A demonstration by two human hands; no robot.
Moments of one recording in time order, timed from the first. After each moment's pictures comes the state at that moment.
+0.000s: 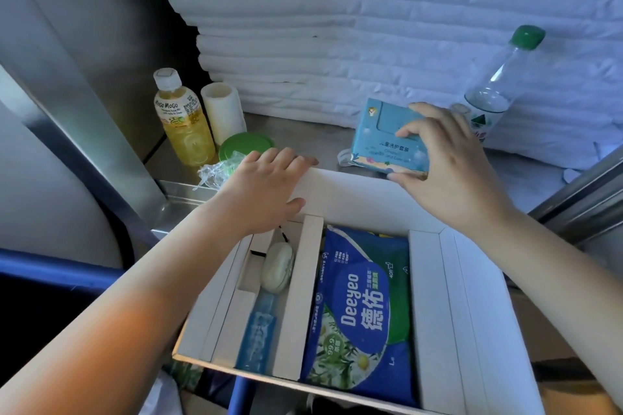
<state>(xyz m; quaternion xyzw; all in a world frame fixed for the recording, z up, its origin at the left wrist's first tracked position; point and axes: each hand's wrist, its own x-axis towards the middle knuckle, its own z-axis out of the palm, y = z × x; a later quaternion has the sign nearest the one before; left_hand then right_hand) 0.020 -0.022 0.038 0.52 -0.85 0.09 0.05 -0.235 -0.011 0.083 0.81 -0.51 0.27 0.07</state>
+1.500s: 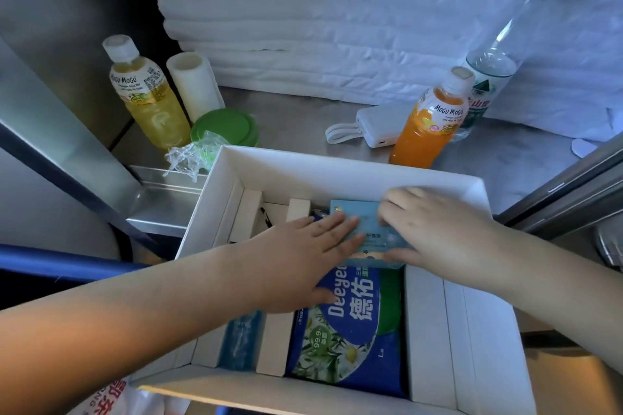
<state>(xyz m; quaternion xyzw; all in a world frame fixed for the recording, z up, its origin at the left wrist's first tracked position) -0.027 0.035 0.006 0.29 -0.94 -0.05 -0.13 -0.240 0.028 0.051 0.89 -0.44 -0.14 -0.04</state>
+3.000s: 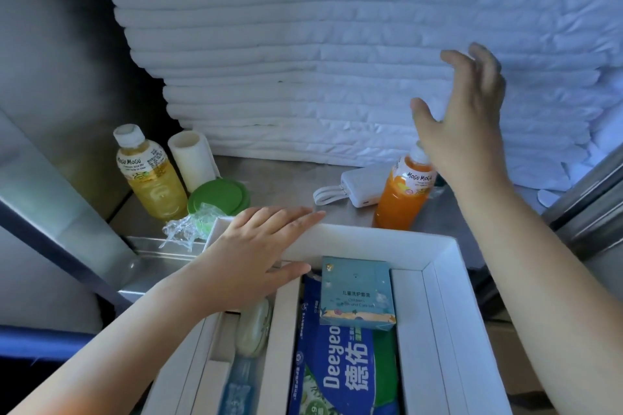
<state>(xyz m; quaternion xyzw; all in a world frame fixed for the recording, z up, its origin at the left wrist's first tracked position) 0.006 -0.006 0.054 0.43 -0.90 -0.03 0.05 -0.259 -0.074 0.130 0.64 -0.62 0.43 0.09</state>
